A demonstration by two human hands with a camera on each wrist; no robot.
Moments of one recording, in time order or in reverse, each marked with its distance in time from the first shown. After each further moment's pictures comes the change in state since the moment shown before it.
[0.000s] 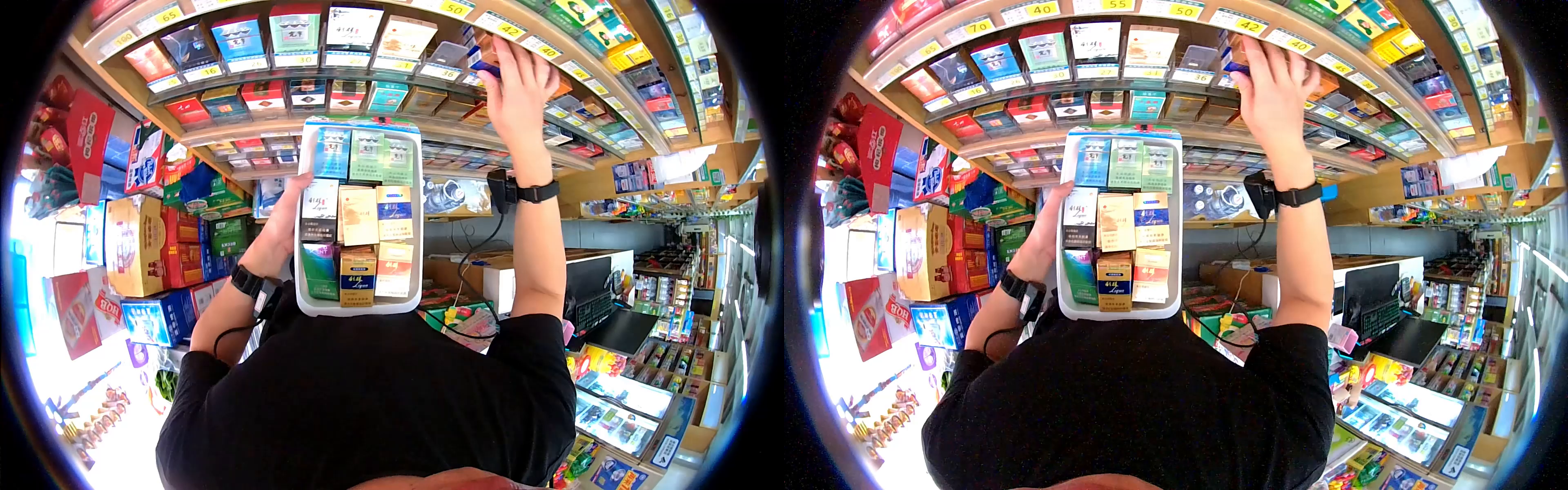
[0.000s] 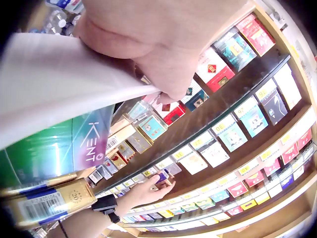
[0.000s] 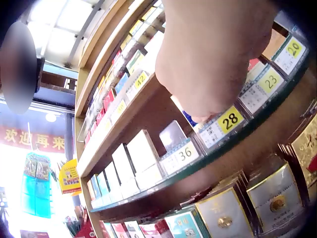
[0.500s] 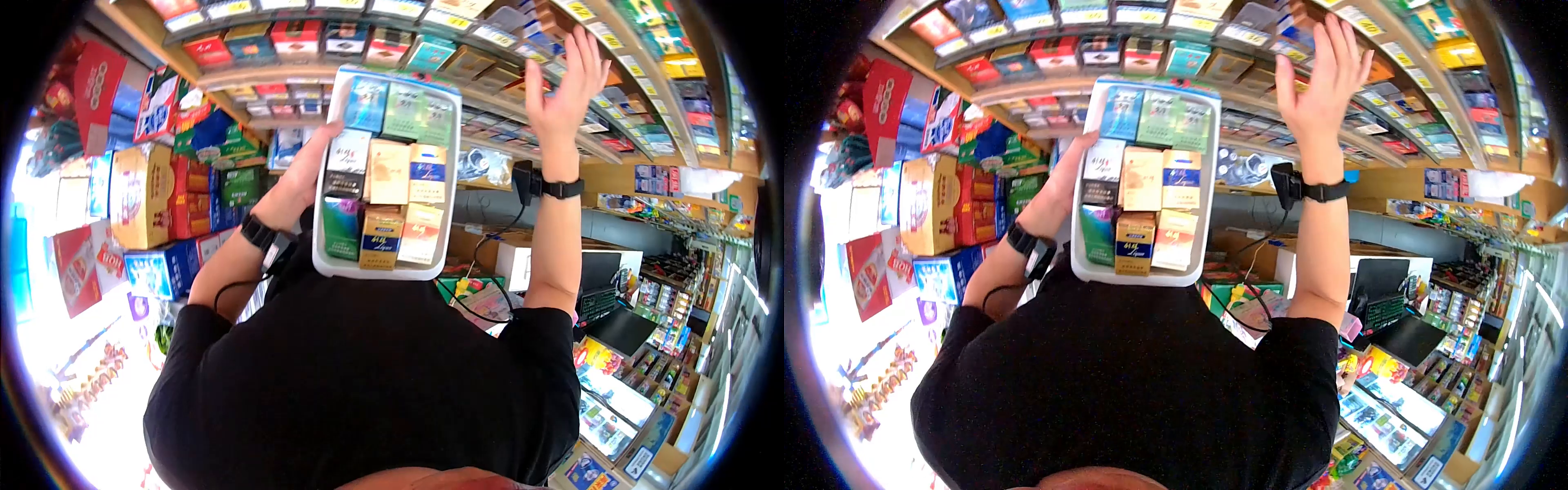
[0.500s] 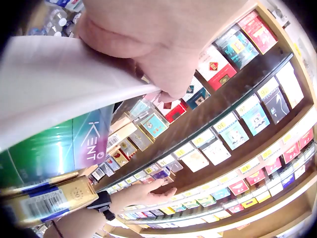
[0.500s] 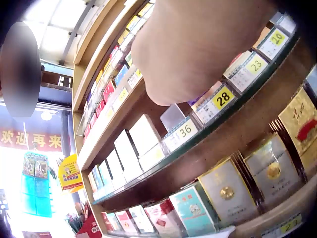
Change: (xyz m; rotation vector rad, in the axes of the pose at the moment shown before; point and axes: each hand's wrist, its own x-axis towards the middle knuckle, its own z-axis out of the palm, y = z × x) left_hand 0.006 0.000 -0.010 -0.049 0.018 -0.058; right_hand -0.016 -0.019 0.000 0.256 0.208 -0.063
